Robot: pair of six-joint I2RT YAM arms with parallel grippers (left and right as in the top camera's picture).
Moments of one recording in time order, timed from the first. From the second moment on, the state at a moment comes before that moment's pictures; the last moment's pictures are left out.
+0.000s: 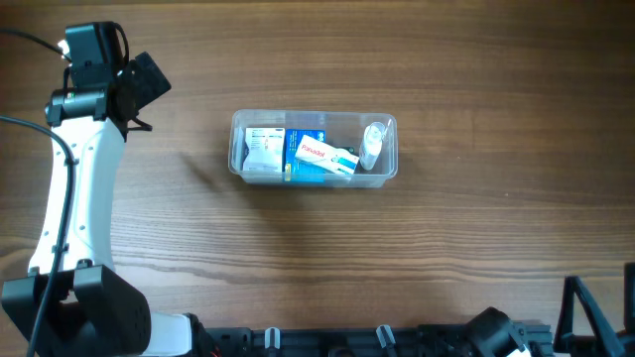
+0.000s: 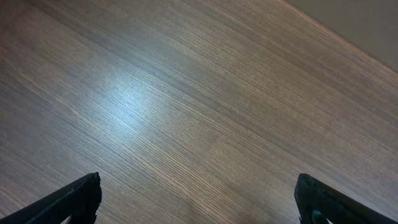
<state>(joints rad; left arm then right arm) 0.14 1.62 1.42 -0.72 -0.21 -0.42 0.57 0.02 1.11 -0.98 0.41 0.32</state>
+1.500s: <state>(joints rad) 0.14 1.62 1.42 -0.72 -0.21 -0.42 0.57 0.01 0.20 0.04 -0.05 0.51</state>
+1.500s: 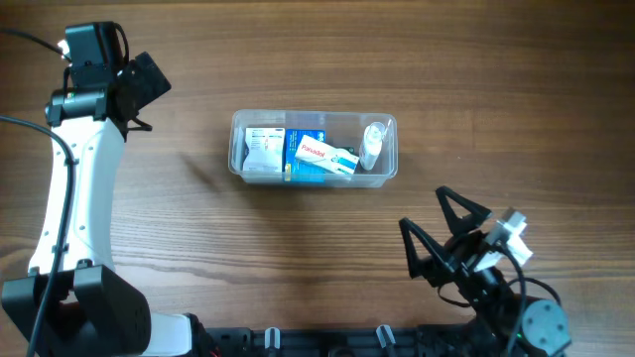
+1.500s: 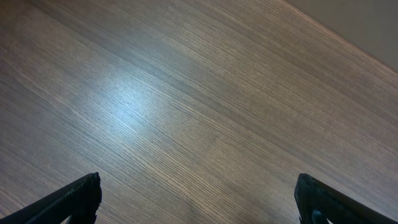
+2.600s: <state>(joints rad) 0.14 1.62 1.42 -0.72 -0.21 -0.42 0.57 0.01 0.01 0.00 -0.09 0.43</state>
